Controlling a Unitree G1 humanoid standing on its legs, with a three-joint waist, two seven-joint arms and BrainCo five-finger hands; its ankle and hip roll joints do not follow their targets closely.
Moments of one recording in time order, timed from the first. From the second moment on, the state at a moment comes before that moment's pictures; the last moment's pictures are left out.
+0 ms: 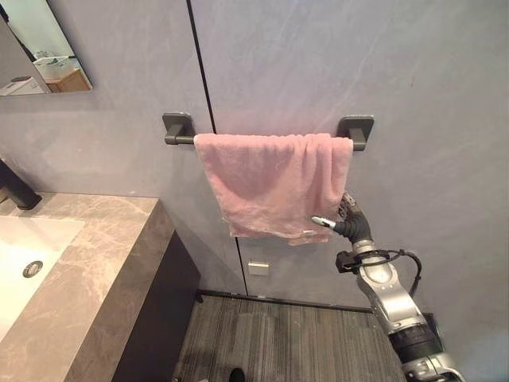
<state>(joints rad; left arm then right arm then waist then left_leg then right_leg) 0.13 0.17 -0.13 1.16 -0.07 -0.01 0.06 -0.17 -0.36 0.15 0.17 0.17 -0.05 -0.15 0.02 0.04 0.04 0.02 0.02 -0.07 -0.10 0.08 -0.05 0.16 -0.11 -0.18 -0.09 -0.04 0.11</state>
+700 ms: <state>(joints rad) -0.09 0.36 -0.02 0.25 -0.35 -0.13 0.14 -0.22 -0.37 0.09 0.16 0.12 -0.05 -0.22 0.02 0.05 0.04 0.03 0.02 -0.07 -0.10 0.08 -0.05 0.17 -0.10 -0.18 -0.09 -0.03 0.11</state>
